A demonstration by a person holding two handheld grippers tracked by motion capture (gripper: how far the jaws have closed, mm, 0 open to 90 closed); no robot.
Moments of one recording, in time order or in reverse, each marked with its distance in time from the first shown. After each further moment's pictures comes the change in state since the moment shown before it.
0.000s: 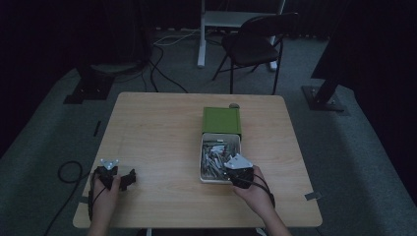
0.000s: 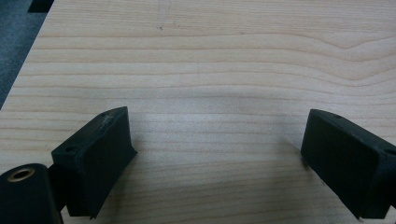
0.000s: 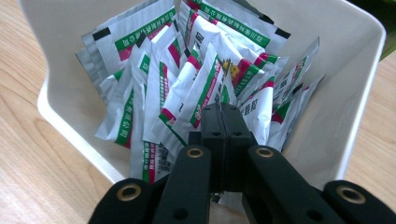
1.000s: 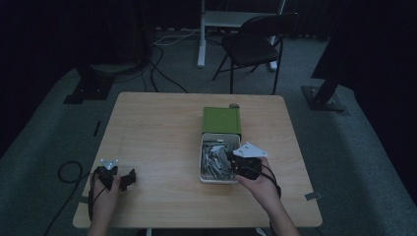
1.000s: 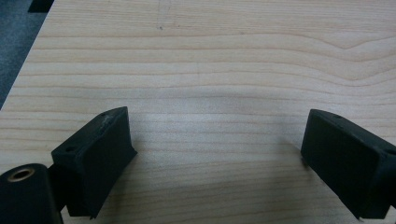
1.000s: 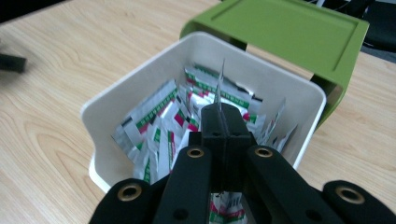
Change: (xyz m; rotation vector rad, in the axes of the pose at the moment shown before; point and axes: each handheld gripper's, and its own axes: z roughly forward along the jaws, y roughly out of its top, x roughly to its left) left arm 0.000 0.000 0.000 0.002 0.000 0.000; right arm -0.023 0.033 -0.034 -0.135 0.083 0.127
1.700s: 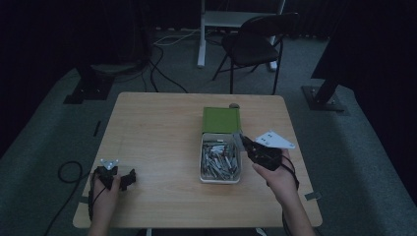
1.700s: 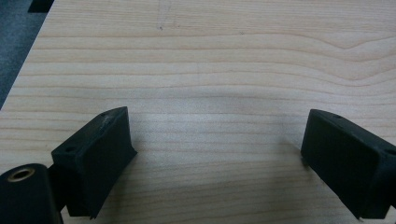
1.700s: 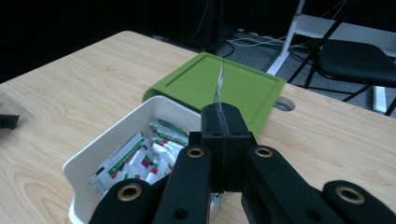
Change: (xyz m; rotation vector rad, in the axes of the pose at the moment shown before) left arm 0.000 0.000 0.000 0.002 0.000 0.000; right arm -0.035 0.026 -0.043 -0.140 -0.057 0.050
